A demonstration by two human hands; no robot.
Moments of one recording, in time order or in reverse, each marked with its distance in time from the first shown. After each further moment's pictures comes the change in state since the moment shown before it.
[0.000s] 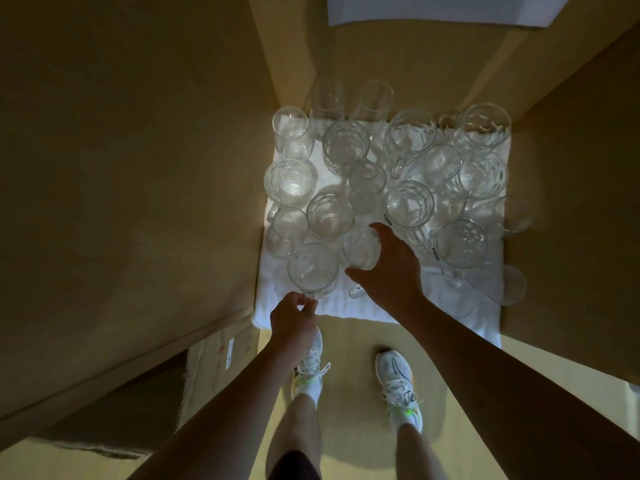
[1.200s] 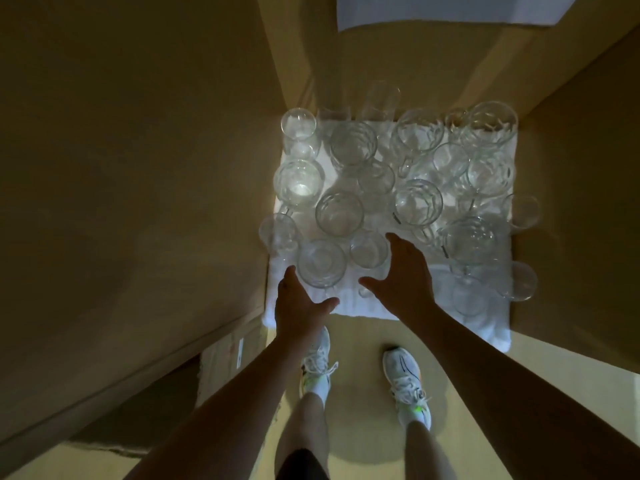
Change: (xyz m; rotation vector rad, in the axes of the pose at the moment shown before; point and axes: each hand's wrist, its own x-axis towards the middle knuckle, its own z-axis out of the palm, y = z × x) left_hand -0.002 0.016 -0.019 0.122 0.006 0.177; right_hand -0.011 0.006 0.005 -0.157 -0.106 0.109
